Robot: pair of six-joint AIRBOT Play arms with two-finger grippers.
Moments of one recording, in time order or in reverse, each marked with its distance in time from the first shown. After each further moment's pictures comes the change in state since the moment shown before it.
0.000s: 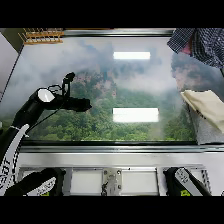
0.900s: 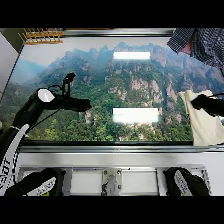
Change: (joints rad) left arm 0.000 0.000 0.000 0.000 -0.005 -0.002; right arm 0.426 0.209 -0.126 0.302 -0.070 -0.177
